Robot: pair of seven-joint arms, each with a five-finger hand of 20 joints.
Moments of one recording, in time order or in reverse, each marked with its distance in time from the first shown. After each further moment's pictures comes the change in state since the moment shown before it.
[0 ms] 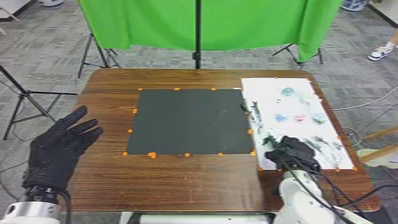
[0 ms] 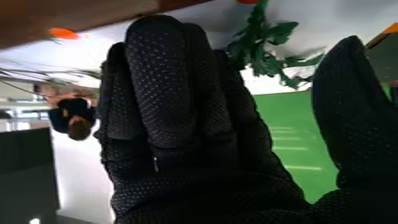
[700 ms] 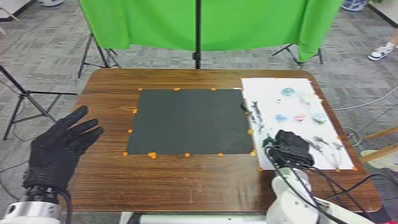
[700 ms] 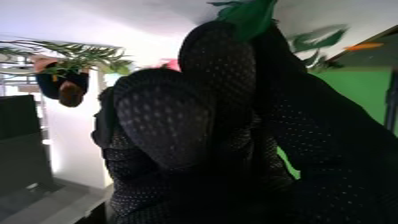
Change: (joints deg) left arm 0.0 0.1 0.1 0.0 0.0 -0.1 0.3; right arm 6.5 -1.0 -7.9 6.7 -7.9 6.1 1.8
